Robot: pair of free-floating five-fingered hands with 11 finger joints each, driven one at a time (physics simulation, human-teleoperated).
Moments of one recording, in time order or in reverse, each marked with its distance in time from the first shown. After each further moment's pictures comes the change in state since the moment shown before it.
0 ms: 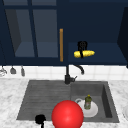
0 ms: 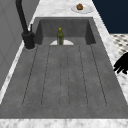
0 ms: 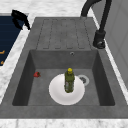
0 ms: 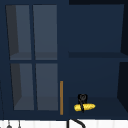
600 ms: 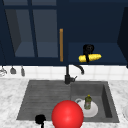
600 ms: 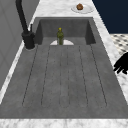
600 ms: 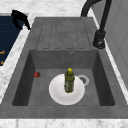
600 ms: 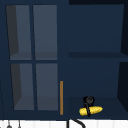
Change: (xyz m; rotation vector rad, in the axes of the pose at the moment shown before) left hand 0.000 0.000 0.000 0.000 0.000 0.000; right hand -0.040 0.016 0.099 -0.007 -0.011 -0.026
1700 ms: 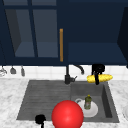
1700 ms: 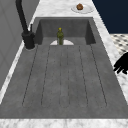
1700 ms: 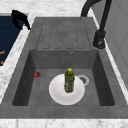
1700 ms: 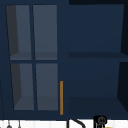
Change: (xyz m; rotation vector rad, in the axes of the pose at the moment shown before) left hand 0.000 0.000 0.000 0.000 0.000 0.000; right hand -0.051 0.105 0.157 0.002 -0.006 -0.016
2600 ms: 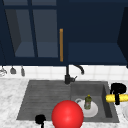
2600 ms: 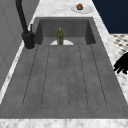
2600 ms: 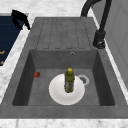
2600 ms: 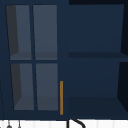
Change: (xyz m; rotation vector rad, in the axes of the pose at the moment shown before) left hand 0.000 0.000 0.000 0.000 0.000 0.000; right hand -0.124 0.106 0.055 0.016 -0.015 -0.028
